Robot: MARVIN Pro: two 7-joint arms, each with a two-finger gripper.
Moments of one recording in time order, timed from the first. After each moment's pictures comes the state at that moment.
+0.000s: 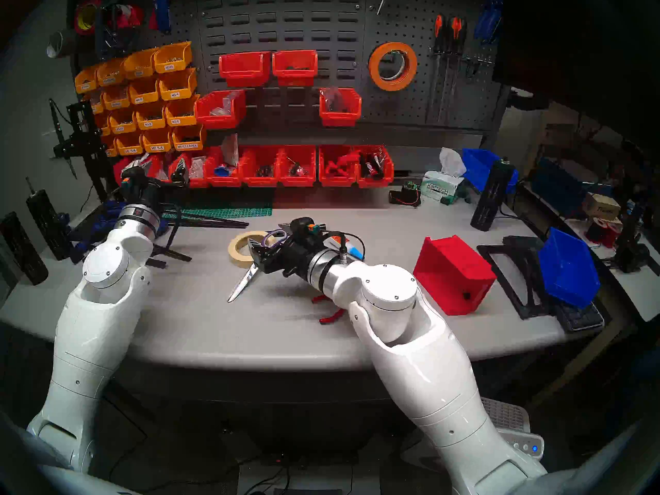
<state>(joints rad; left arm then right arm) 1.47 -1.11 -1.58 -1.79 -0.43 0.01 0.18 -1.44 -1.33 1.14 -1.89 0.32 0.39 0.31</state>
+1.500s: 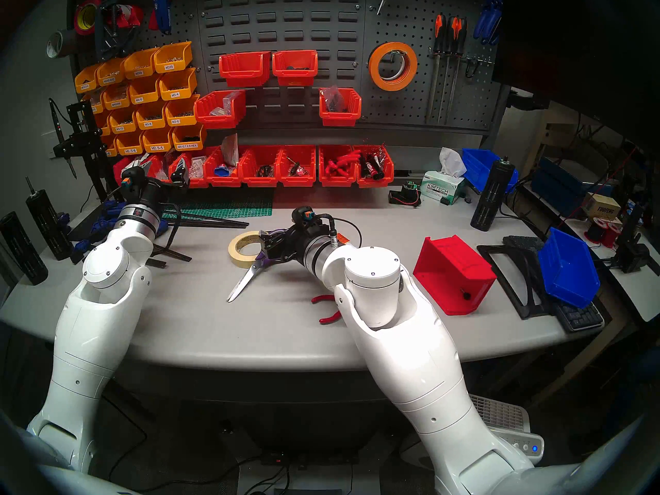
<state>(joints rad) 1.47 -1.11 -1.58 -1.80 -0.43 0.01 0.18 -1.39 -1.38 1.14 -1.90 0.24 0.60 0.14</state>
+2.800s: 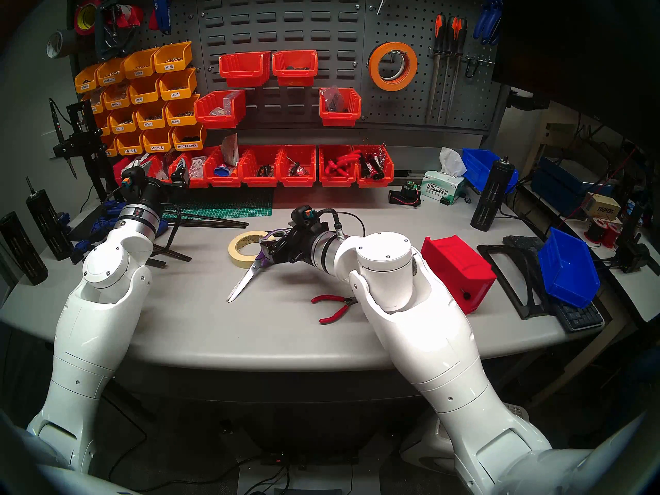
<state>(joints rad) 1.47 -1.11 -1.58 -1.80 -0.43 0.01 0.18 -1.30 -1.30 1.15 -1.86 0.28 0.65 0.33</state>
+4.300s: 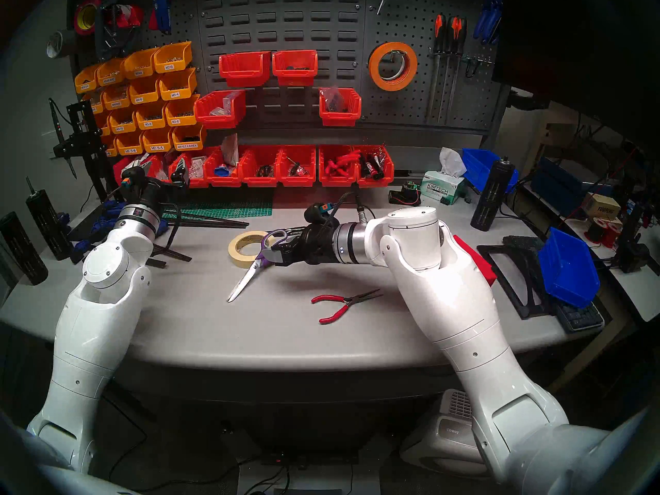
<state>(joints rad) 1.47 -1.11 -1.58 -1.80 -0.43 0.01 0.18 -1.16 -1.21 1.20 -1.73 0.47 0.87 0.66</state>
